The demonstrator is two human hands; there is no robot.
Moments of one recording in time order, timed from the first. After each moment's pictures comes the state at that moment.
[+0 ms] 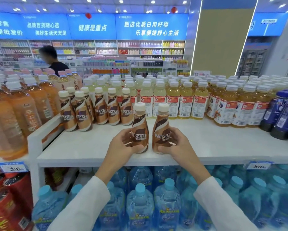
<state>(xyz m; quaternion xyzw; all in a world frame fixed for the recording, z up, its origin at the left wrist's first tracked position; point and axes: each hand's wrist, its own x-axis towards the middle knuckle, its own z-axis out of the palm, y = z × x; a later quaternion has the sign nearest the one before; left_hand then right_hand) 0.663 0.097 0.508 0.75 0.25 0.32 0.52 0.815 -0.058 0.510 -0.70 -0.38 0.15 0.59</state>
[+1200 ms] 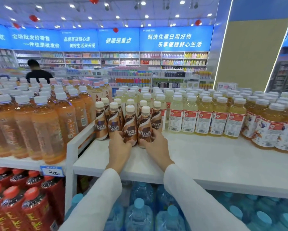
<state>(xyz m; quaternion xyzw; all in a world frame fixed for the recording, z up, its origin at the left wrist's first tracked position) 0.638 0.202 0.511 0.71 0.44 0.42 0.36 0.754 0.121 0.515 -0.72 -0.41 0.09 0.56</state>
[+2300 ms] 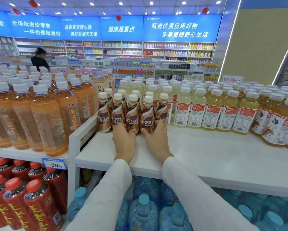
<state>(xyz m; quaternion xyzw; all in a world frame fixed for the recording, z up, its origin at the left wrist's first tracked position) 0.657 0.215 0.510 0.66 0.48 0.48 0.32 0.757 0.156 0.505 -0.73 -0.39 0.07 0.57</state>
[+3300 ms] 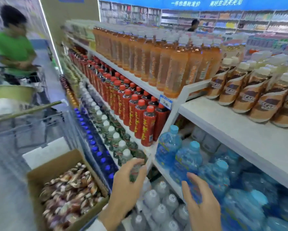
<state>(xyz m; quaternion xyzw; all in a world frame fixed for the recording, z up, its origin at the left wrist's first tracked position) 0.392 -0.038 0.372 0.54 0.62 0.50 0.28 0.598 -0.054 0.374 -0.61 -0.56 0.25 0.51</state>
